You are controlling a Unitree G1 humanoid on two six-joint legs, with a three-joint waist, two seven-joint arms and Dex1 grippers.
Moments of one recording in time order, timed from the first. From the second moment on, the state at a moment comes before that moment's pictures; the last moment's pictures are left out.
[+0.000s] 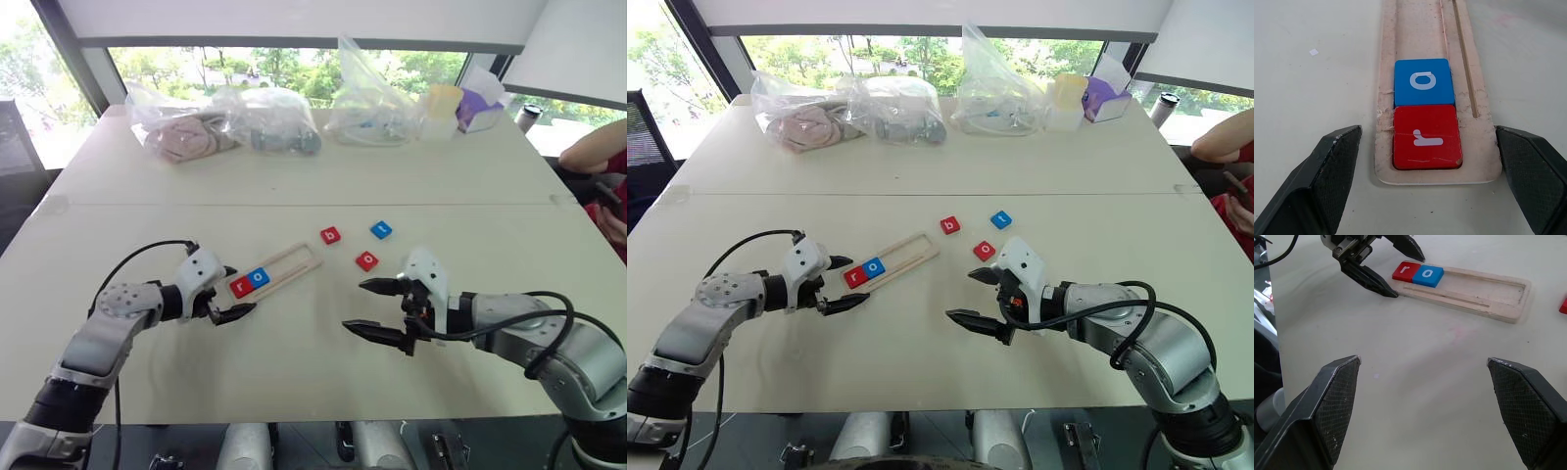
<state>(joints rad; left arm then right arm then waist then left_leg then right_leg) -0.16 0.74 -0.08 -0.10 -0.25 0.39 -0.91 -0.17 -0.75 0.04 -0.65 0.72 0.92 0.67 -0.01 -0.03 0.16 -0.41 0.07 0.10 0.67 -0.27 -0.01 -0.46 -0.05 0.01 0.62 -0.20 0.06</state>
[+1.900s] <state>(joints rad) -0.53 0.99 -0.04 0.18 -0.27 0.38 -1.46 -0.70 -0.27 0.21 0.03 0.36 0.84 0.34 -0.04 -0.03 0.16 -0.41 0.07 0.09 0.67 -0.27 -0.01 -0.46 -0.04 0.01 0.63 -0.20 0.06</state>
